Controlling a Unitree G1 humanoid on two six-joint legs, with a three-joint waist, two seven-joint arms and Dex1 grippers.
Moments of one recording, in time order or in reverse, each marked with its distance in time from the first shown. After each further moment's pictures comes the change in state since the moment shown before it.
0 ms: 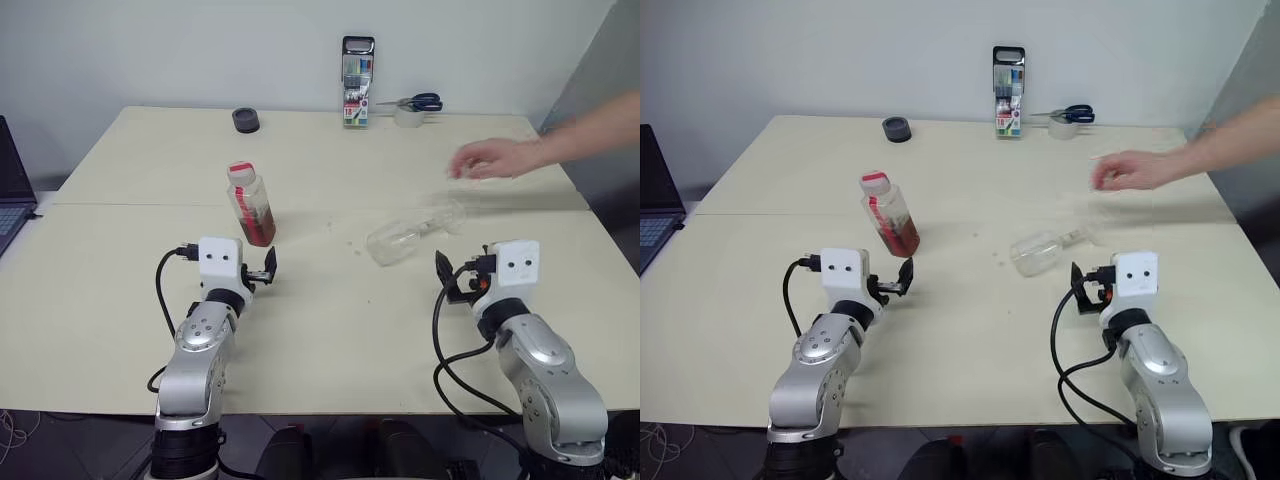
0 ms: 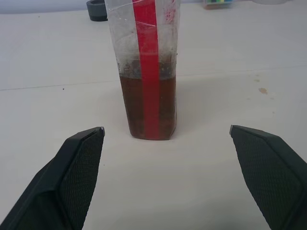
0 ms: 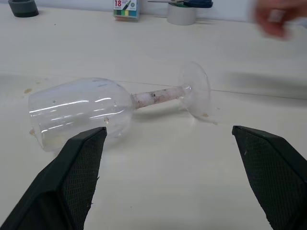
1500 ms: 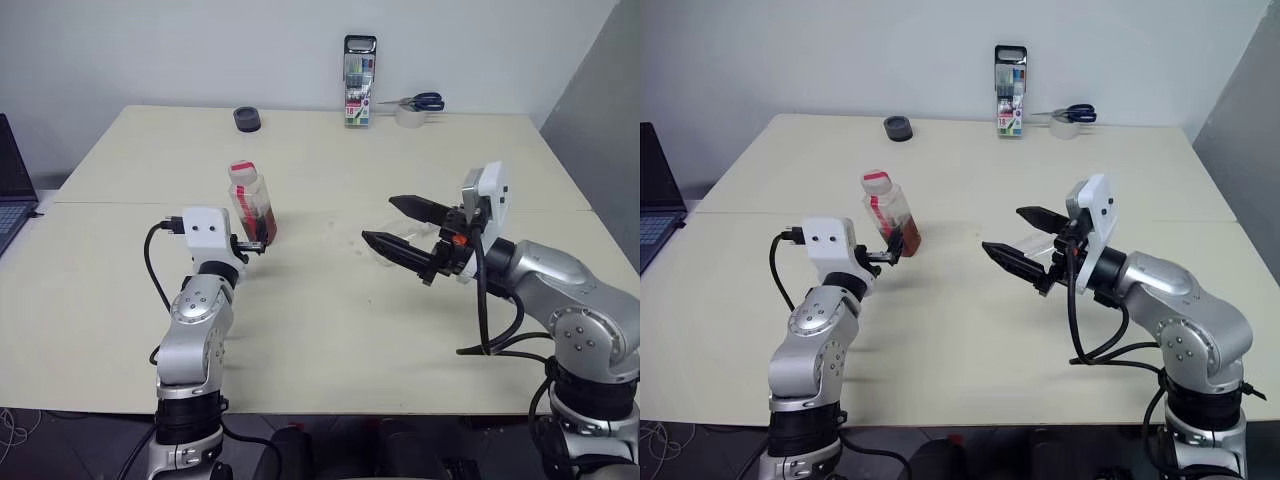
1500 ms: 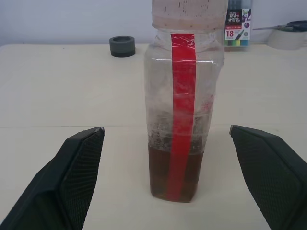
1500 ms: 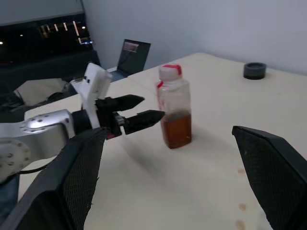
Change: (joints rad) left arm -0.168 -0.003 0.067 0.085 -0.036 -0.025 0.026; right arm -0.480 -0.249 -0.030 0.078 0.629 0.242 0.458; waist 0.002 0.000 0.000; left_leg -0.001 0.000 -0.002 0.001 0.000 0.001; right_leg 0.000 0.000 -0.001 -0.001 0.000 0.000
